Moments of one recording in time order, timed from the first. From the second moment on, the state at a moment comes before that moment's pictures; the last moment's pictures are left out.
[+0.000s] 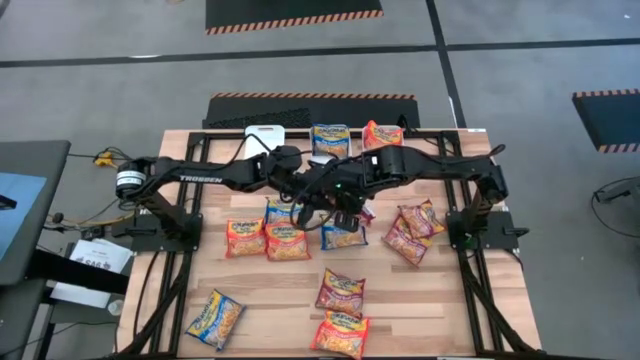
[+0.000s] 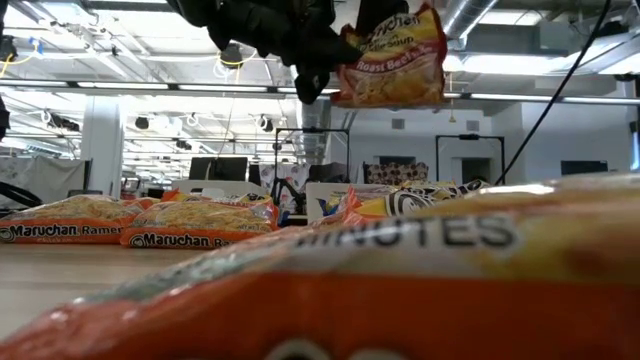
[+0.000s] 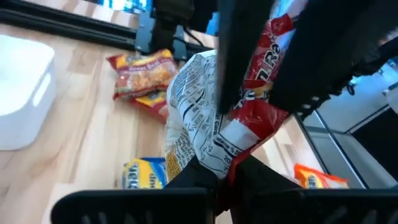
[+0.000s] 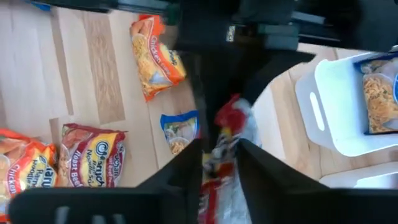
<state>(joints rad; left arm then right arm) 0.21 1.59 1.11 0.12 0.42 -0.19 0.01 1.82 1.99 -1.26 0.08 0.20</state>
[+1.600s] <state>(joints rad) 1.22 1.45 1.12 -0.53 0.55 0.03 -0.53 1.76 2.35 -1.49 0.08 -0.24</state>
